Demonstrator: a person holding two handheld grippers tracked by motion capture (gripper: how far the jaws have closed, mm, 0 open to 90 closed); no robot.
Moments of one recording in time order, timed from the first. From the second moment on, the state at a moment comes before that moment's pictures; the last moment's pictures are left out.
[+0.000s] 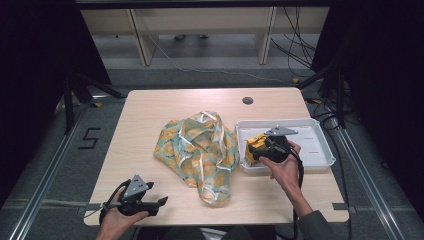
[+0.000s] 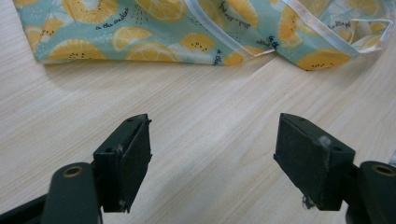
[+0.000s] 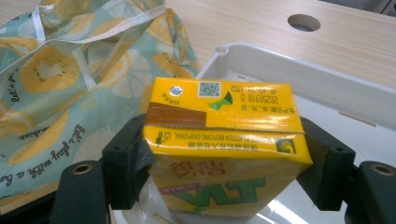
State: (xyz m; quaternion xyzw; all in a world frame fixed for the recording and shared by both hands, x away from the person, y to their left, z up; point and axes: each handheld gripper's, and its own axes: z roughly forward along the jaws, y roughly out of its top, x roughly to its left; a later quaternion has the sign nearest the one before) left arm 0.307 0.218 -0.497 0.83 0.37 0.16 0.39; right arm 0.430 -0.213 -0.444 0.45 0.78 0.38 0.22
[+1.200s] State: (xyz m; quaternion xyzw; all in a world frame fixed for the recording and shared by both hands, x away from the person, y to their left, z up) left arm 0.308 0.219 -0.496 0.83 0.36 0.17 0.39; right arm 0.378 -0.247 -0.436 0.41 0.77 0.44 0.20
